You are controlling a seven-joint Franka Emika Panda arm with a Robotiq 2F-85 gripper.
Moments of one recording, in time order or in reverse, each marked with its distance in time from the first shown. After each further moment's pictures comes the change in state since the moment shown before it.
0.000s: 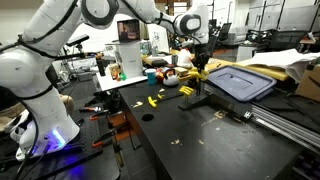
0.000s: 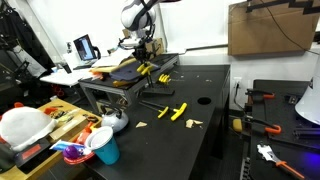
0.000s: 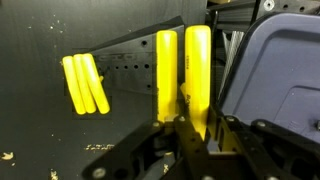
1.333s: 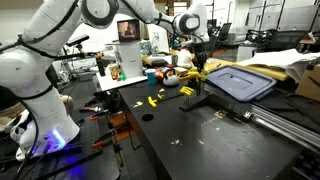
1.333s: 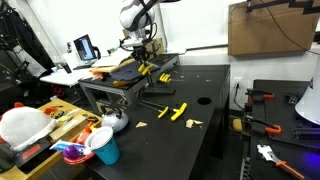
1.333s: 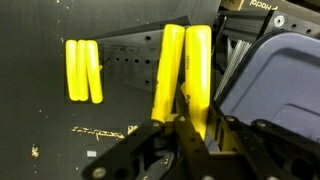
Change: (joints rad) arm 0.006 -0.001 0.011 0.005 -0.047 -0.008 -0.149
